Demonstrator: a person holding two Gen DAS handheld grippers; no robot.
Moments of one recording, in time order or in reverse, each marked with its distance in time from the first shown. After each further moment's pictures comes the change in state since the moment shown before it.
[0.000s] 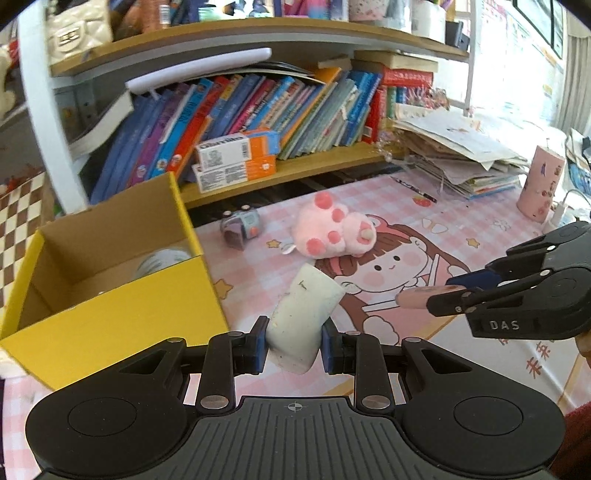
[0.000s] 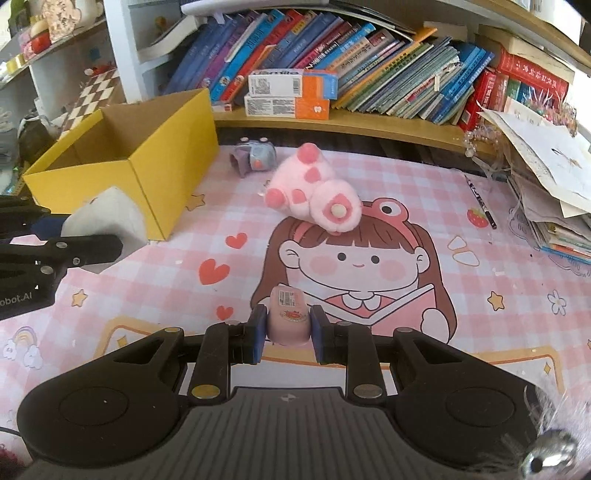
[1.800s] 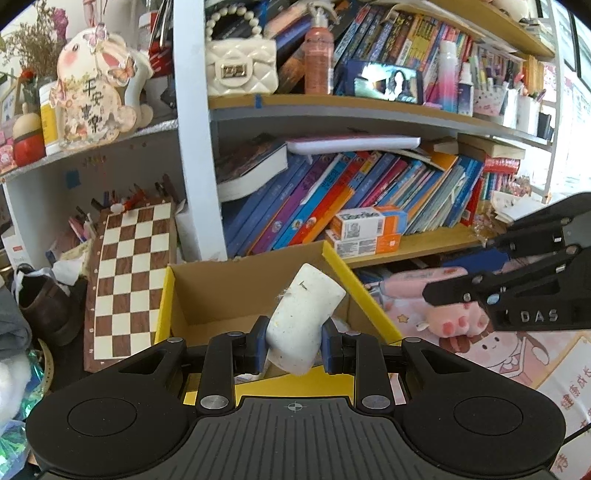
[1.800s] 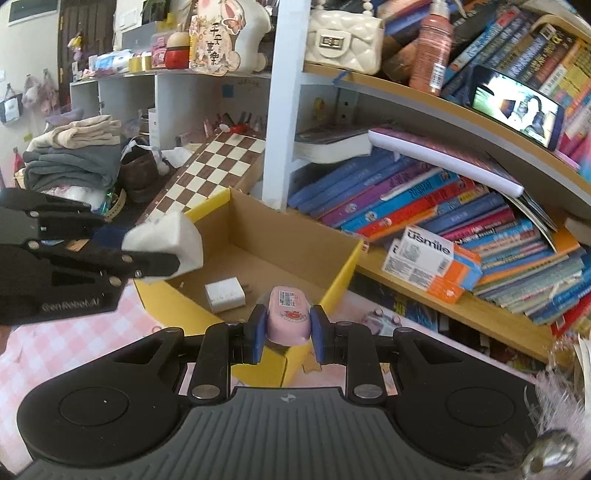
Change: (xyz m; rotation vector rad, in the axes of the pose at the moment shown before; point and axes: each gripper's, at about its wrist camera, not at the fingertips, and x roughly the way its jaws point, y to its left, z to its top) left arm -0.047 0.141 0.025 -0.141 -0.168 0.167; right arm -0.009 0.136 0.136 -0.375 -0.200 0.191
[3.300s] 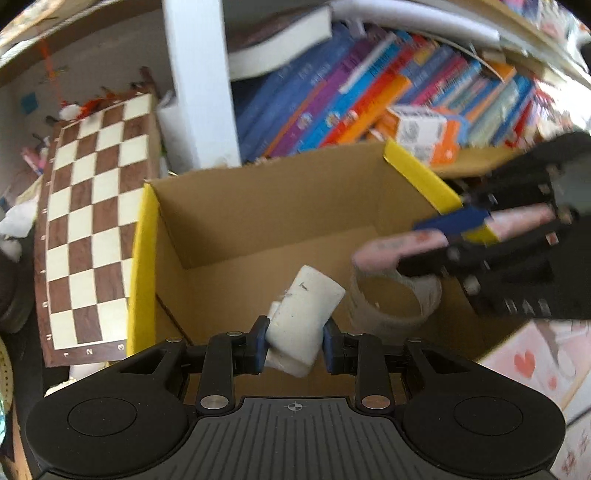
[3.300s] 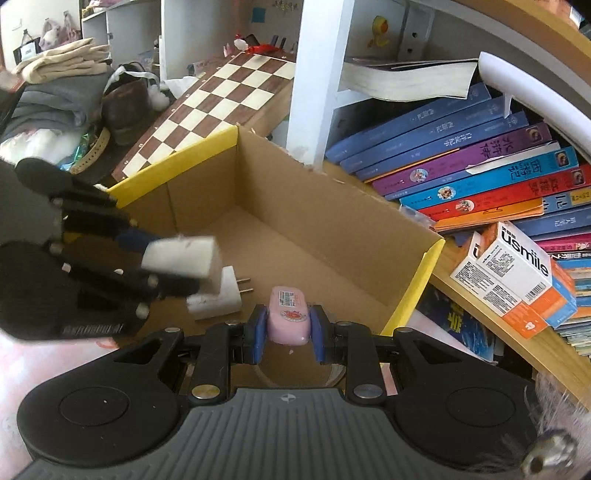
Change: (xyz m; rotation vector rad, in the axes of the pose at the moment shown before) left arm 0.135 0.058 -0.008 0.030 0.308 -0.043; right arm 0.163 -0.004 0.028 -0.097 0.193 0.108
